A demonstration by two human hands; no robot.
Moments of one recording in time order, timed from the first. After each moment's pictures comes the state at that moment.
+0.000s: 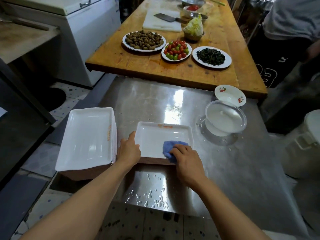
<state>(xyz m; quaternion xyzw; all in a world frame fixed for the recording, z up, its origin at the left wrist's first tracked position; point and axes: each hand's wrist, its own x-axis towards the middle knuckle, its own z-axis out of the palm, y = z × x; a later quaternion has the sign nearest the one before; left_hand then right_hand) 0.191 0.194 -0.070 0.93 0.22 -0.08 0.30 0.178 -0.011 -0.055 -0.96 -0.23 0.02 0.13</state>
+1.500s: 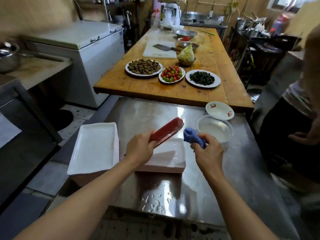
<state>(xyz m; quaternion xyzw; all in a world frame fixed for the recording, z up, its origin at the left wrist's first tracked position) 0.169 0.153 0.035 0.94 0.00 0.11 0.31 0.166 -0.045 0.049 -0.84 0.05 -0.15 0.51</state>
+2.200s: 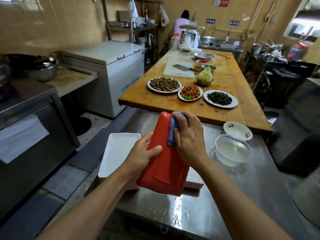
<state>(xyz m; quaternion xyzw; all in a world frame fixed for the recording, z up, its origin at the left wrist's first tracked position) 0.115 0.212 0.090 0.62 0.00 0.01 0.78 0.178 0.063 0.118 -0.90 -0.25 -0.21 0.29</state>
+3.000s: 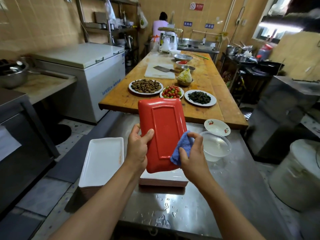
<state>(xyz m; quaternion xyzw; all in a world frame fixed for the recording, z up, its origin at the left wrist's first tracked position) 0.154 0.164 0.103 0.48 0.07 0.13 0.86 0.139 0.012 0.099 -0.85 -0.06 -0.08 0.51</state>
